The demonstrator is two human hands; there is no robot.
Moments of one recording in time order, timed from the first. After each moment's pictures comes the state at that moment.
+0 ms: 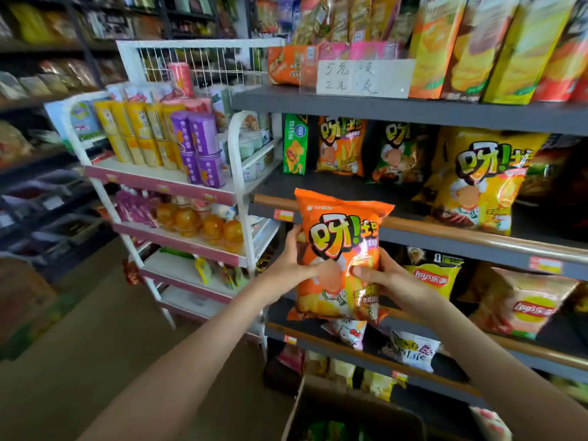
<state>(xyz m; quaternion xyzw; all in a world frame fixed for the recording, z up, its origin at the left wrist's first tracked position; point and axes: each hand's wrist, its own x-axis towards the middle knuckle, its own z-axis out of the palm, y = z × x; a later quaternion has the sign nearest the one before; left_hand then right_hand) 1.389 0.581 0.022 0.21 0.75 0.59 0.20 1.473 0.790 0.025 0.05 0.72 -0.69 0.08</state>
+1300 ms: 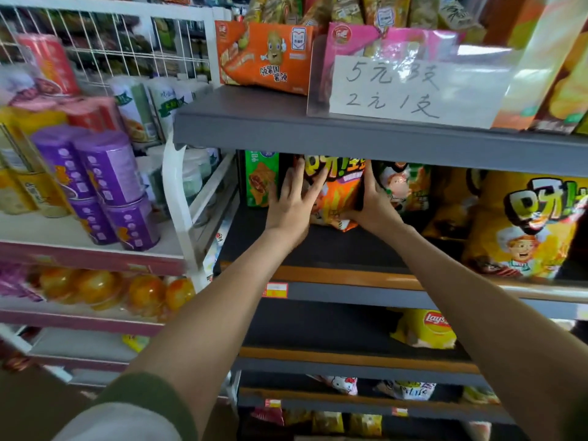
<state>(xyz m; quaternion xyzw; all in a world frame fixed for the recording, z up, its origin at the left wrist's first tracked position) 1.108 0.687 0.058 0.41 0.88 0.14 -0.20 1.187 0.858 0.070 0.16 0.93 -0.26 -0.21</state>
